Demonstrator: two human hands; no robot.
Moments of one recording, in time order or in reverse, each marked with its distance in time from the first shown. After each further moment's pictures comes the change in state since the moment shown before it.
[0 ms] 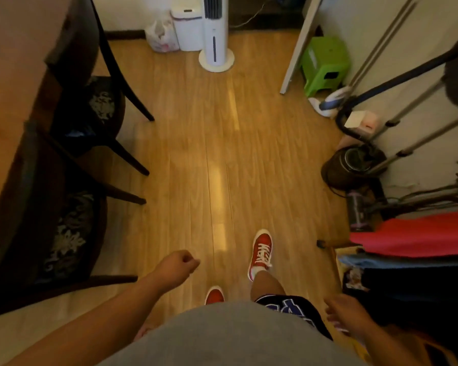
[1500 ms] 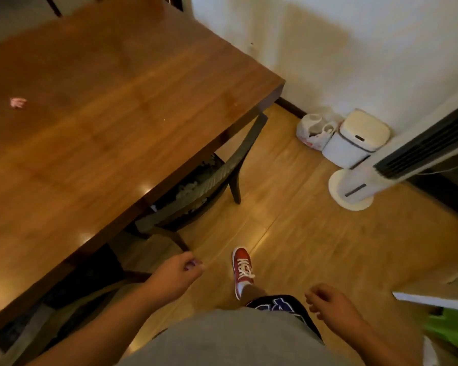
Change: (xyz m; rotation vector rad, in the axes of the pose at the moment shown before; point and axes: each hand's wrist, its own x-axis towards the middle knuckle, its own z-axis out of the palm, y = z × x) left_hand 0.266 0.178 -0.494 -0.557 0.423 -0.135; right_hand 0.026 -0.887 0.194 -0.931 -0.295 -0.791
